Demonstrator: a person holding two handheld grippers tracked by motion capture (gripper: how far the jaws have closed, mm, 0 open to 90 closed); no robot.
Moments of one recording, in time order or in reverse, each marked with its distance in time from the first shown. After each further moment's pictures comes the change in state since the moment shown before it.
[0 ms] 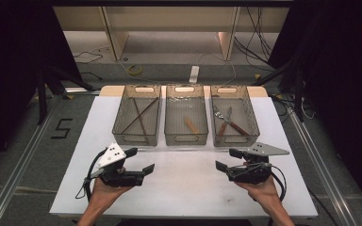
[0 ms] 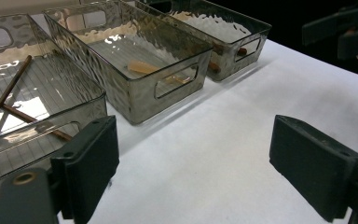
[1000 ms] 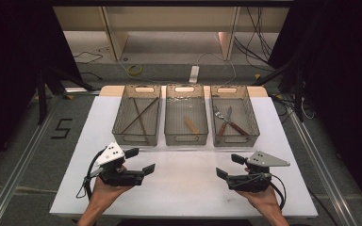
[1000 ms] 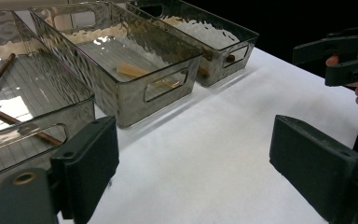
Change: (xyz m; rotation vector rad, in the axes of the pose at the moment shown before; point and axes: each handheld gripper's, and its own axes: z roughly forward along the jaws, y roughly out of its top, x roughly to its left) left arm 0.003 0.000 0.000 -0.010 -0.050 -0.033; right arm 0.007 -0.021 -0.003 -0.032 -0.039 -0.031
